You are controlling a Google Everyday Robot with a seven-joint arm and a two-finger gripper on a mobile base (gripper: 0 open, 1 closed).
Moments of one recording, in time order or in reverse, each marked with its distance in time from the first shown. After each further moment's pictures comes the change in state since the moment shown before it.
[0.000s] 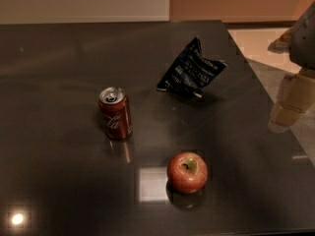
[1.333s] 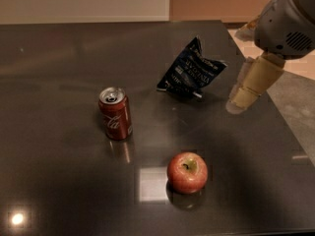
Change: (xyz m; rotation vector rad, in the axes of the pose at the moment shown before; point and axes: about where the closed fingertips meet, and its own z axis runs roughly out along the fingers) arm -0.070 -0.014 0.005 0.000 -0.214 0.004
